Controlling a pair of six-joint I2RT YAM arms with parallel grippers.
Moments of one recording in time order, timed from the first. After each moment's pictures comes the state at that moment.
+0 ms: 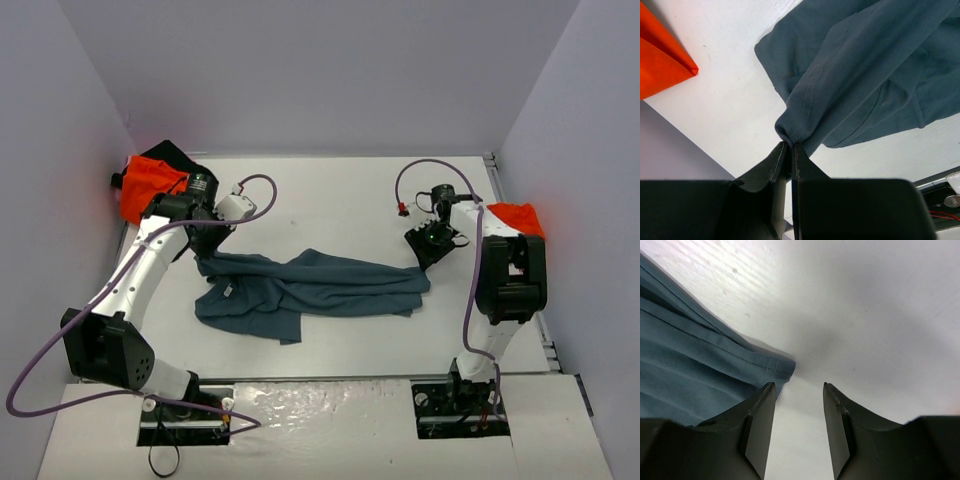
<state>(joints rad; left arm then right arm) -0.23 1.44 1.38 -1.10 0.00 0.54 0.04 1.84 1.23 -0.79 -0.15 -0.55</state>
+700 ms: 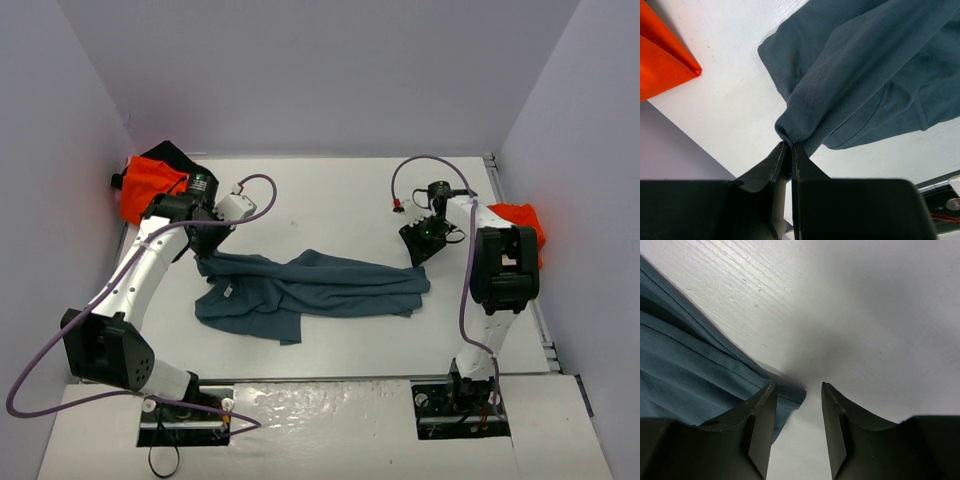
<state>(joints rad) -0.23 1.44 1.38 -1.09 -0.01 0.54 0.05 1.93 1.33 -0.81 -0.26 -0.56</state>
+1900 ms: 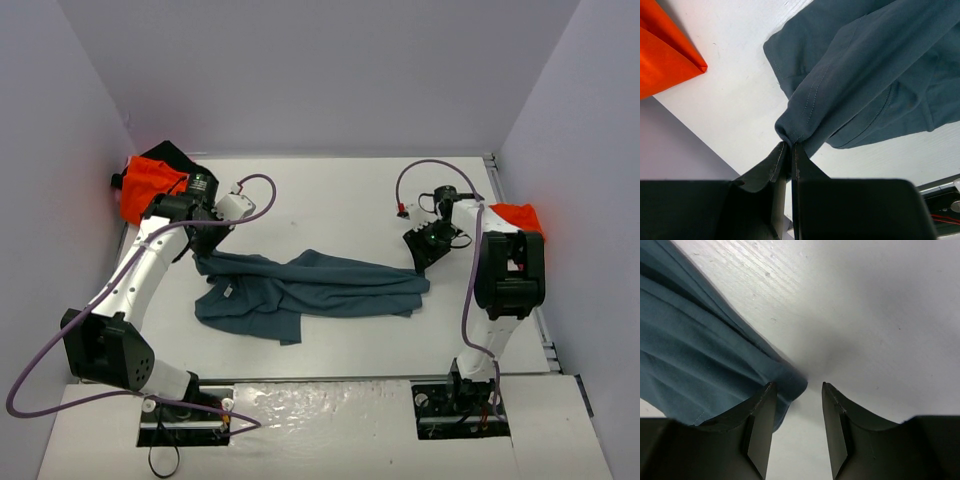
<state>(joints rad) -0.23 1.44 1.38 -1.08 -0.04 0.54 0.01 1.89 1.27 -0.84 -0.29 -0.61</state>
